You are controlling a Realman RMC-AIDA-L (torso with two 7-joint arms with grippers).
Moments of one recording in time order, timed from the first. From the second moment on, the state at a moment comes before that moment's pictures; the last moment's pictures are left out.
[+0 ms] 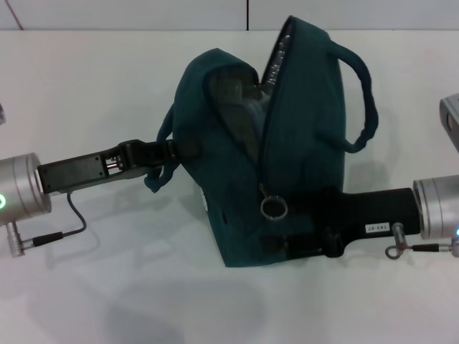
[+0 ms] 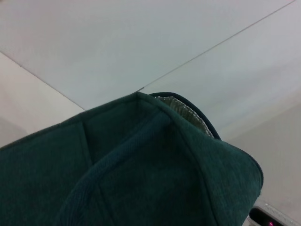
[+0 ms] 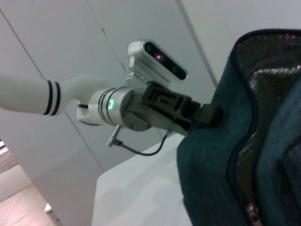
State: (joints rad) left arm -0.48 -2.04 0.70 0.45 1.78 1.71 -1.99; right arm 0.61 2.03 -1.36 -0.44 -1.50 -1.49 1.41
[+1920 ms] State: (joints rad) left arm -0.47 -2.04 0.71 0.45 1.78 1.71 -1.97; right arm 0.56 2.03 -1.40 -0.44 -1.38 -1.44 1.39
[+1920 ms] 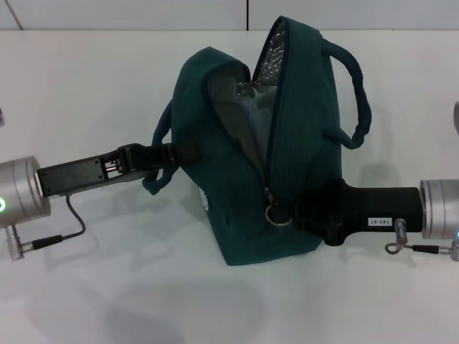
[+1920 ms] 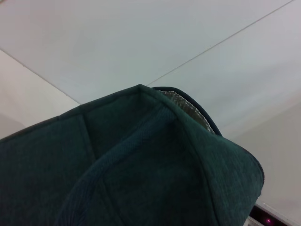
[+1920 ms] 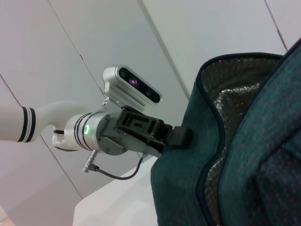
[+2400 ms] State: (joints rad) left arm -0.47 -2.04 0.70 0.45 1.78 1.72 -1.94; right arm 0.55 2.02 -1.39 -0.44 -1.36 -1.51 1.40
